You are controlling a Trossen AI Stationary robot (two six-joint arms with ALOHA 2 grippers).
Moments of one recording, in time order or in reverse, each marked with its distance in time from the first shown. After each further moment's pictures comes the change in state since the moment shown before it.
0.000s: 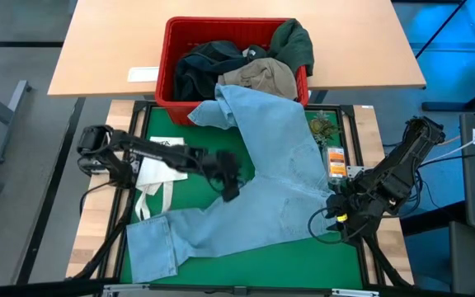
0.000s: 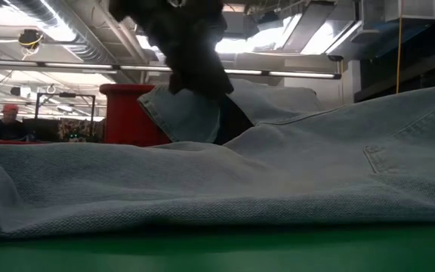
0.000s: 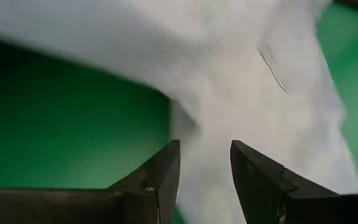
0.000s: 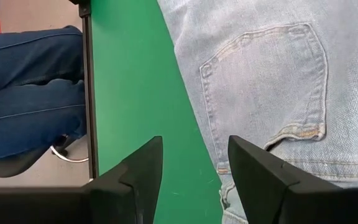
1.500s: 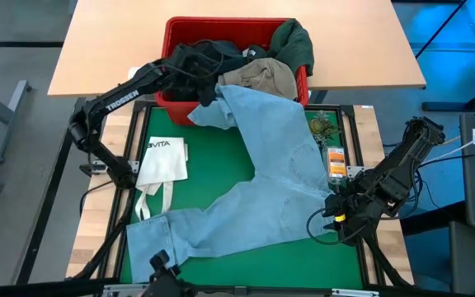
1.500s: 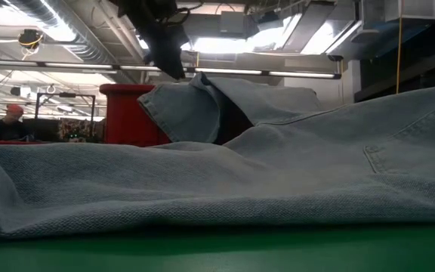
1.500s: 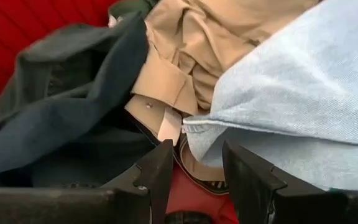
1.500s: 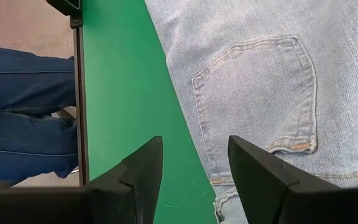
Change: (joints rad) left arm 0.746 -0.069 0.419 -0.469 0.027 0.492; right arm 0.000 0.018 -0.002 0.011 0.051 0.000
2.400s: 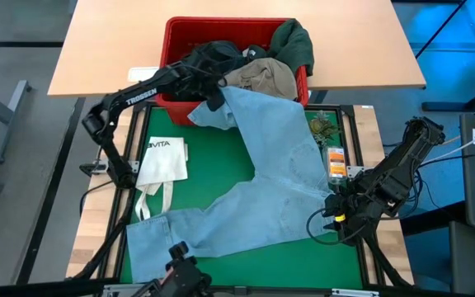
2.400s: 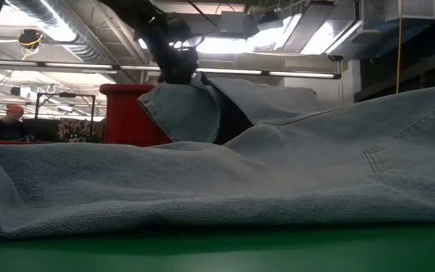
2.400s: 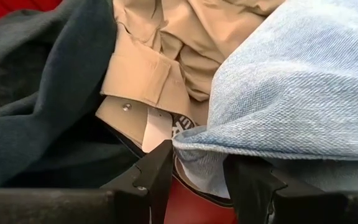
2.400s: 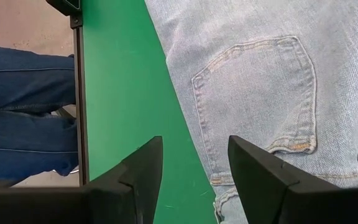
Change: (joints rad) left arm 0.000 0.154 -0.001 0.083 0.024 0.113; right arm 0.000 0.000 0.000 0.000 0.001 0.000
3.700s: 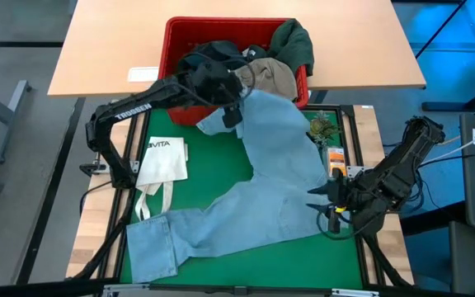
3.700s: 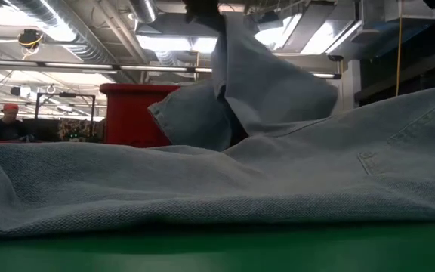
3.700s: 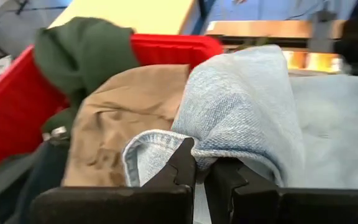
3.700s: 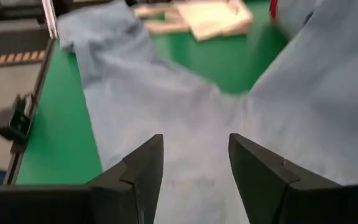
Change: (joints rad) left arm -0.395 -0.028 0.342 -0.140 -0.155 -0.064; right arm 0.000 -0.035 0.001 0.170 0.586 -0.253
